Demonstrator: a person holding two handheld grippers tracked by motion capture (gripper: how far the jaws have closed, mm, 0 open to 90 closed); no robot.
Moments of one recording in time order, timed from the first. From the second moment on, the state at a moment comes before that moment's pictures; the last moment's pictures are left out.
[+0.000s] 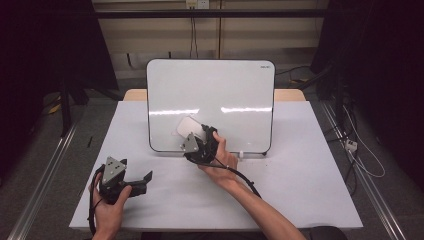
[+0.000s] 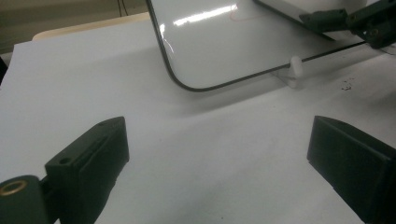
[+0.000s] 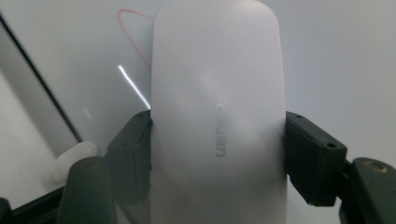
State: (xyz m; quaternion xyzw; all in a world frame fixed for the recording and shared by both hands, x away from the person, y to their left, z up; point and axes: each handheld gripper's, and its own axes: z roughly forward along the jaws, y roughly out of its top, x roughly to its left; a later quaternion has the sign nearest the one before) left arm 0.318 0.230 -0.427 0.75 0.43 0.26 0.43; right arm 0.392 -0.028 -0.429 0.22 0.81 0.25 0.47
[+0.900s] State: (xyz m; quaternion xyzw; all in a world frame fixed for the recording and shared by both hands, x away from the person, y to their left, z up) left arm 0.316 0.235 -0.426 0.75 0.43 0.26 0.43; right arm 0.382 -0.086 -0.432 0.25 0.81 0.26 0.47
